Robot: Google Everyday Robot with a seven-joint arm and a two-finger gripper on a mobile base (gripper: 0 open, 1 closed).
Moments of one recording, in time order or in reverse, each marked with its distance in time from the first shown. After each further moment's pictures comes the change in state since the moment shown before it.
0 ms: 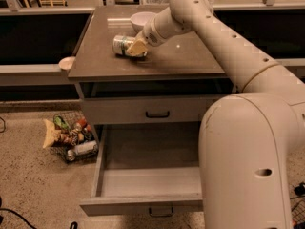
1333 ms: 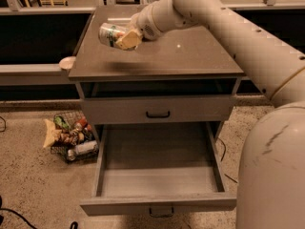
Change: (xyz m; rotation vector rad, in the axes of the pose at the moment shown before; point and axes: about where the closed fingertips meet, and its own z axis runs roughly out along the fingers) arm -0.058 0.045 -0.051 0.026 -0.130 -0.064
